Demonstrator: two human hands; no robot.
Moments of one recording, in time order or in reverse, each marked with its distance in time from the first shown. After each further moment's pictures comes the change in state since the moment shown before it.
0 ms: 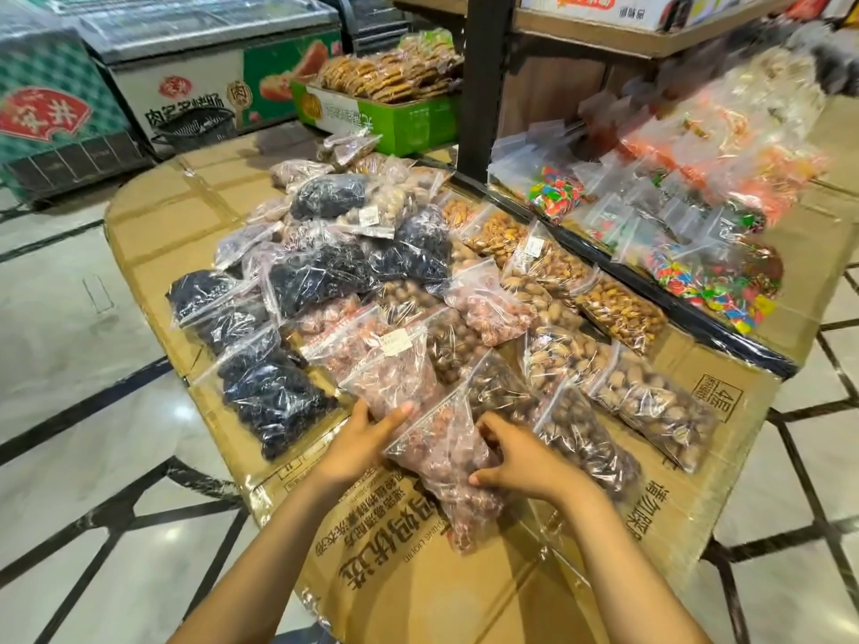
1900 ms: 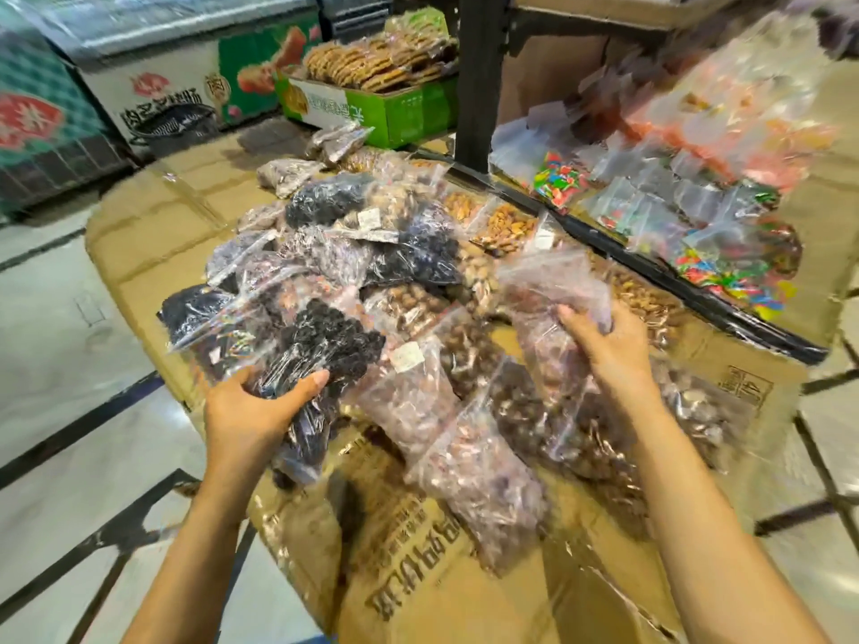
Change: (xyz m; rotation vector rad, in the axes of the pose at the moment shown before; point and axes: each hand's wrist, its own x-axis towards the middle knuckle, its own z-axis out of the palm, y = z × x) left_hand 0.009 0.015 -0.107 0.067 0.657 0.118; right_hand 0.022 -0.039 -0.098 0.571 0.872 -0.184
